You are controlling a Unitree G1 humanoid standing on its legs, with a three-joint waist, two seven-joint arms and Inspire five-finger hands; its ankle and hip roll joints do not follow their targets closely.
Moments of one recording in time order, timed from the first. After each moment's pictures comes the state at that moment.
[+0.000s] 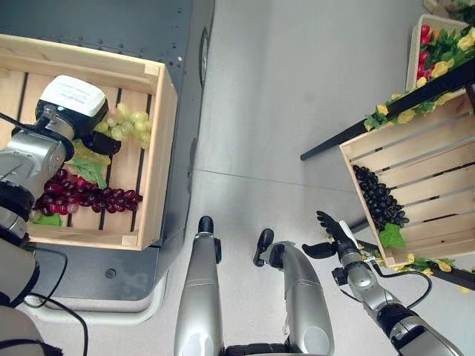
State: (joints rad) left arm -1.07 1.16 -0.89 0.95 0.68 -0.18 0.20; right arm -0.30 -0.41 0.49 0.90 0.17 -0.31 -0.23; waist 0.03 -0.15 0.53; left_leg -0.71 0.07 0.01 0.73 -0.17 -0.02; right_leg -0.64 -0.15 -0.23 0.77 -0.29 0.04
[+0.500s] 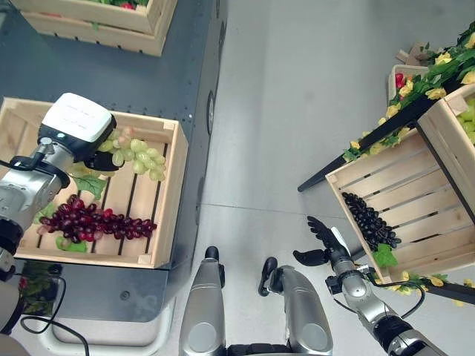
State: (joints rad) left arm -0.73 1.25 -0.56 0.78 0.70 -0.26 0.43; right arm -0.20 -0.39 0.47 0.73 0.16 -0.30 -0.22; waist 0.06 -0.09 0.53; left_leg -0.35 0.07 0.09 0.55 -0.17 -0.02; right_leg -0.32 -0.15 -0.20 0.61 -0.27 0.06
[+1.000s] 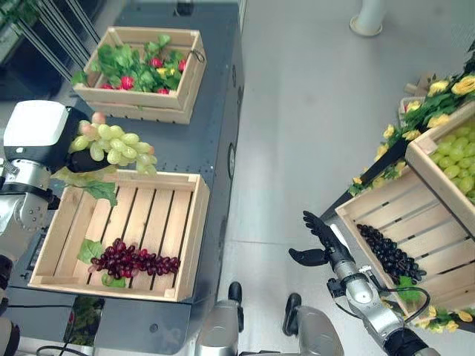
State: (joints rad) left arm -0.48 1.22 -0.26 0.63 0.48 -0.34 0.43; right arm -0.09 -0.47 0.44 0.40 0.18 -0.25 -0.12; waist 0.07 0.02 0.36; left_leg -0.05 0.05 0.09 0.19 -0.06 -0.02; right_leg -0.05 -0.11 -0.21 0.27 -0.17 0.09
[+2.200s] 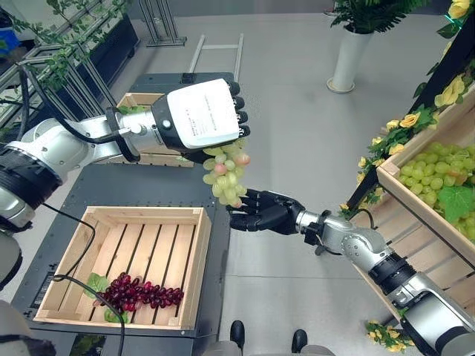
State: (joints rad) left arm -1.35 1.19 -1.19 0.45 1.10 -0.49 0.94; right arm -0.58 -0.49 0.60 0.28 1.11 0.36 0.36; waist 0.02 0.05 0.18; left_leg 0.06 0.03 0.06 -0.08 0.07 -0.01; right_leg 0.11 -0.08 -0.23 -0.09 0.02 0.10
